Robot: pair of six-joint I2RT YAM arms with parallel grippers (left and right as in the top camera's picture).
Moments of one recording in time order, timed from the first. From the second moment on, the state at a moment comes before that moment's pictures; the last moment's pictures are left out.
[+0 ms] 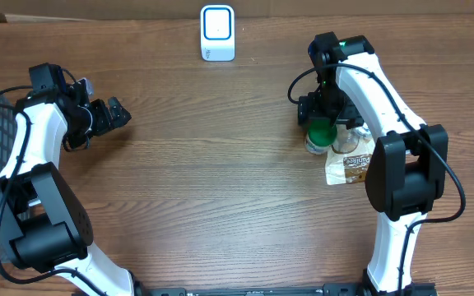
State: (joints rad) left arm 0.32 1.90 1.38 -0.76 0.26 -0.09; right arm 0.22 2.17 1.86 -1.37 0.09 0.31
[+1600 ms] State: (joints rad) left arm 0.32 1.90 1.38 -0.76 0.26 -0.09; right arm 0.26 1.28 1.85 -1.09 -0.09 0.32
